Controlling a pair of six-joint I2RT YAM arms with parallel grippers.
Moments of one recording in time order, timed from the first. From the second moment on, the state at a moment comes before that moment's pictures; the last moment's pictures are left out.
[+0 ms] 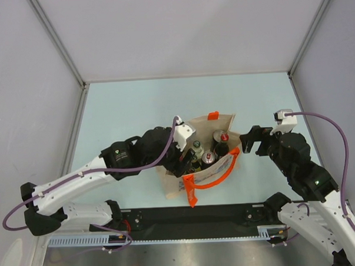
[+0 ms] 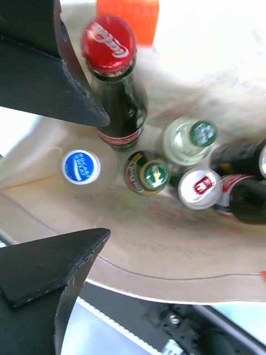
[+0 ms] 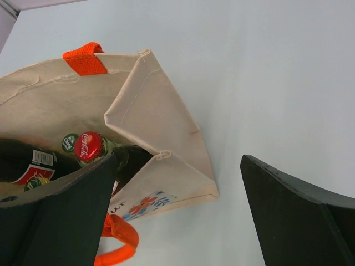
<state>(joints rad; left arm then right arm) -1.13 1.15 1.24 -0.77 -0.11 -0.17 0.54 0.55 0.87 -0.64 0.28 0.37</state>
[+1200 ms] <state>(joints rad) -0.50 0.79 1.36 -0.72 0.01 -0.29 0.54 0.79 1.26 -0.70 0.17 0.46</state>
